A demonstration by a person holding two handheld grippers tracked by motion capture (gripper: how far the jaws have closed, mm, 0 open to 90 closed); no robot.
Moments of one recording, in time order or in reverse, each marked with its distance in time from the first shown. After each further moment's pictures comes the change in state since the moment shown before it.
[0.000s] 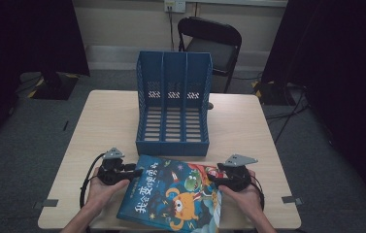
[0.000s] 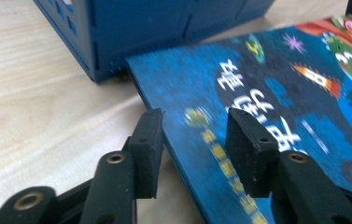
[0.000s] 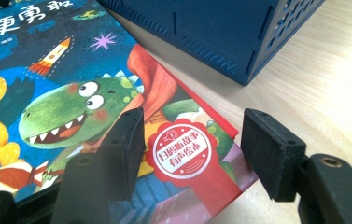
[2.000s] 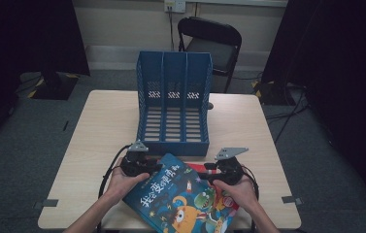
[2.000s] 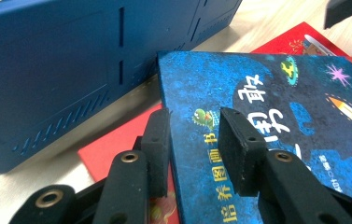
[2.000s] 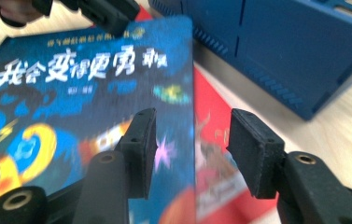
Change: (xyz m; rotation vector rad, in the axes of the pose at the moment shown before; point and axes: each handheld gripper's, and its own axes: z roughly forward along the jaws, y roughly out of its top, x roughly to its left) left arm -0.024 0.041 0.051 0.036 -0.094 0.083; right arm 0.005 0.034 0.012 0.047 0.216 -0.046
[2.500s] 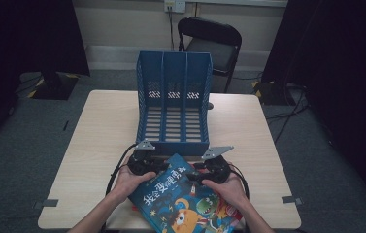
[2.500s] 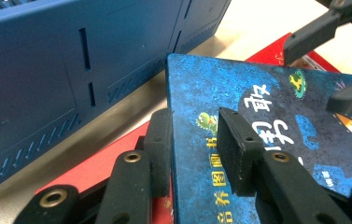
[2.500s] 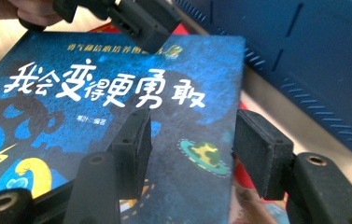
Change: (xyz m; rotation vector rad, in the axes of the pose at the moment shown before) left arm -0.005 0.007 0.014 -0.017 -0.046 0.005; right arm 0.010 0.010 0.029 0.032 0.055 -0.048
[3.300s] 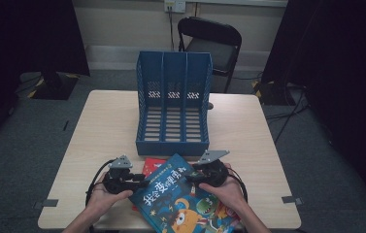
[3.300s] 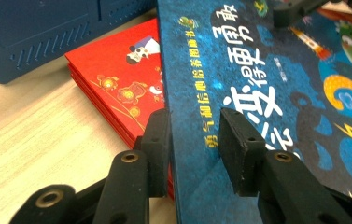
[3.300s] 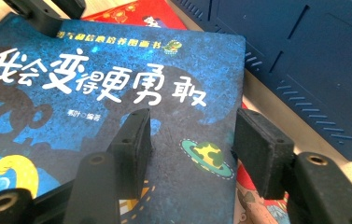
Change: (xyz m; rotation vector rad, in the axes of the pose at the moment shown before) left arm -0.006 -0.051 -0.059 0.025 -0.013 0.029; right arm 0.011 -0.001 0.004 0.007 -0.073 -0.062
